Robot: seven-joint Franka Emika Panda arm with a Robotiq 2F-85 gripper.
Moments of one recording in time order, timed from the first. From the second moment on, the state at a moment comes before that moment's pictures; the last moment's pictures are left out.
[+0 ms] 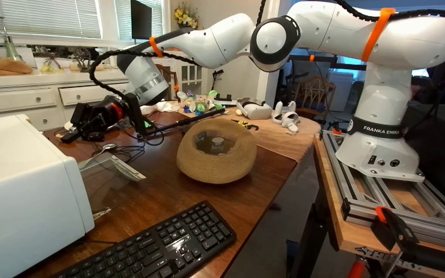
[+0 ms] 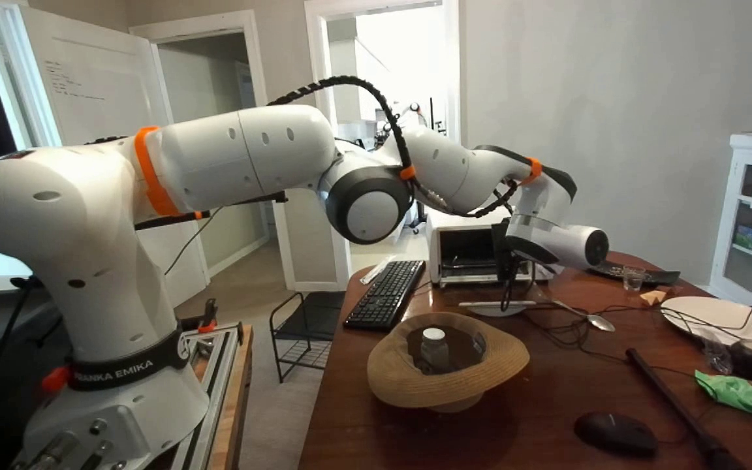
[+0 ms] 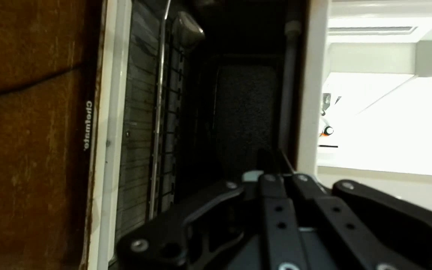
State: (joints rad) arm 0.02 1.40 0.25 -0.73 1.16 1.86 -0.50
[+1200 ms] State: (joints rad) arm 0.12 1.45 0.25 -0.74 1.14 1.94 -0.48
